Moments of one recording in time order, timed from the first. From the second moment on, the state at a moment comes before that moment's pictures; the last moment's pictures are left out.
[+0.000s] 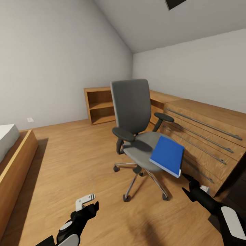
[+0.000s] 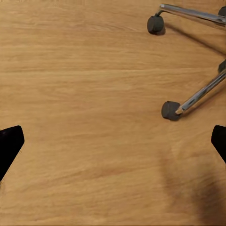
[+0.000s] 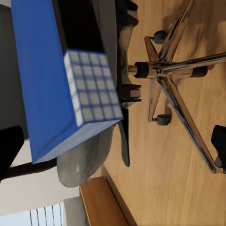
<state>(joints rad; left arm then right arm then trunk) -0.35 0.39 -0.97 -1.48 1.21 -0.01 0.91 -0.37 -0.11 -0.57 -1.04 -1.13 0.78 0.14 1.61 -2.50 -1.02</state>
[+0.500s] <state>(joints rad) -0.35 0.39 -0.97 -1.46 1.21 -0.01 0.91 -0.37 -0.11 -0.57 -1.04 -1.13 0.78 0.14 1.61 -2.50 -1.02</state>
